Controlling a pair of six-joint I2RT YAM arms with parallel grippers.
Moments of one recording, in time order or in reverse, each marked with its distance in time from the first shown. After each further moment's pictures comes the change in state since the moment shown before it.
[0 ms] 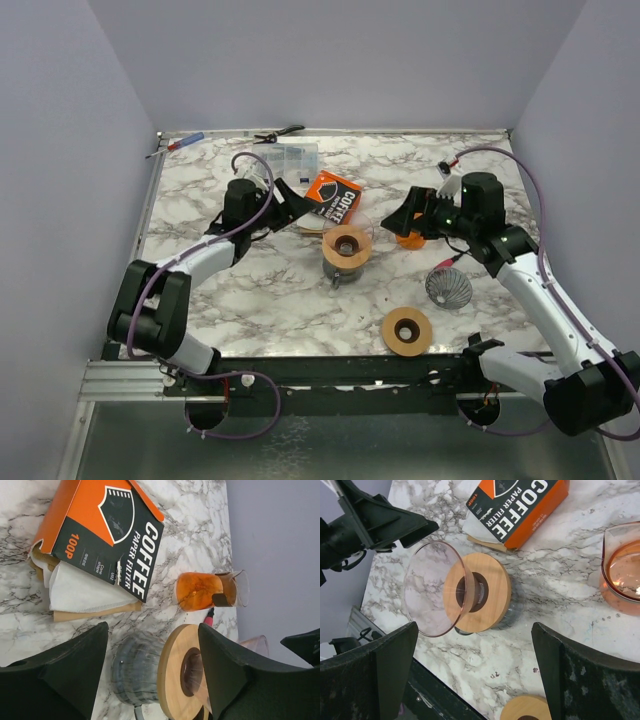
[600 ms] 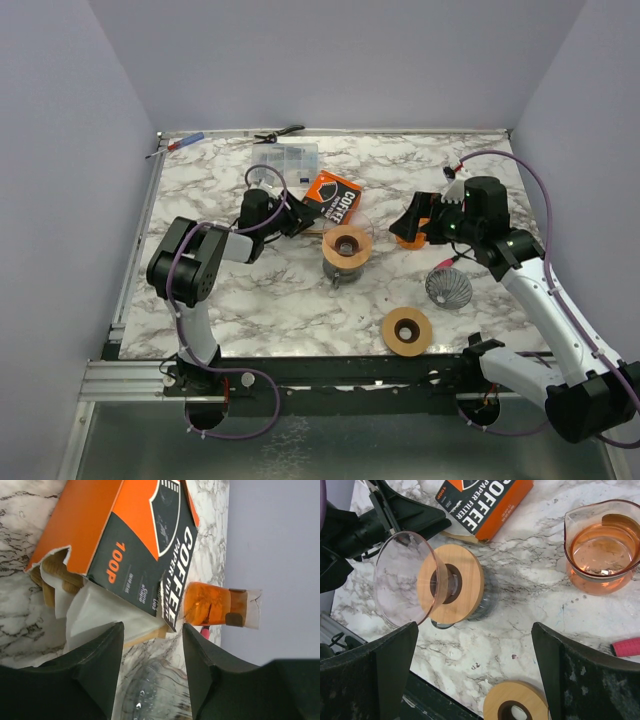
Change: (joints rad) left arm 0.001 0.394 0.003 0.382 0.071 -0.213; right arm -0.002 -0.045 0.006 -0.103 0.103 -0.056
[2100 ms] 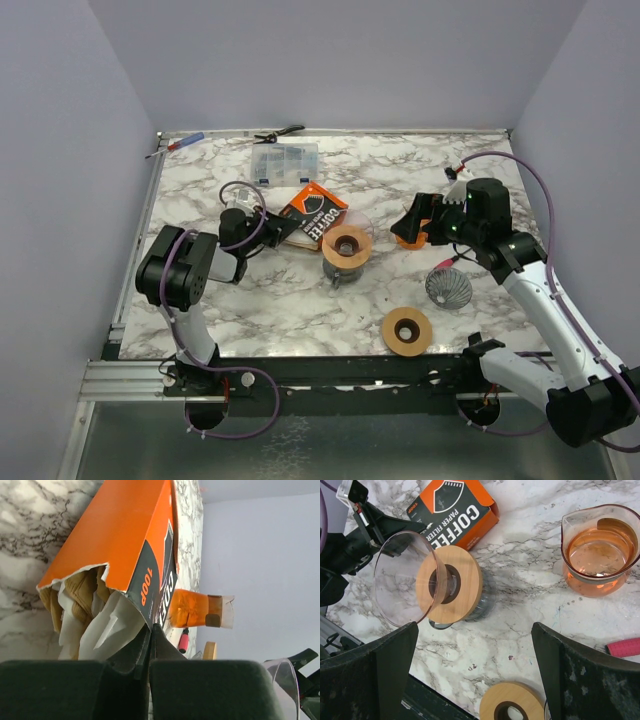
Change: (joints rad) left arm 0.100 -0.003 -0.209 0.324 0.024 -0.163; right arm 0.000 -0.022 -0.006 -0.008 0.016 -0.021
